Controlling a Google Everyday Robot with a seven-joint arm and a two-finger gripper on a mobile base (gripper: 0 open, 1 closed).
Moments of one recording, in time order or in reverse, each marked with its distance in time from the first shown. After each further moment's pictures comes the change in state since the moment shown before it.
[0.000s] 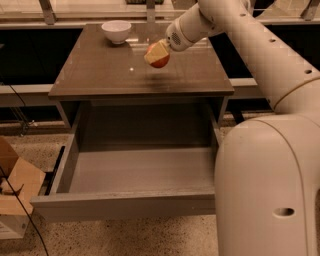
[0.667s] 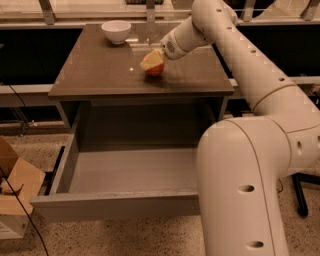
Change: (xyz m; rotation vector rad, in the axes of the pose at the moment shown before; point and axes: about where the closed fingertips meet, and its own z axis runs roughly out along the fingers) arm 0.018 -0.006 0.051 -0.072 0.025 0.120
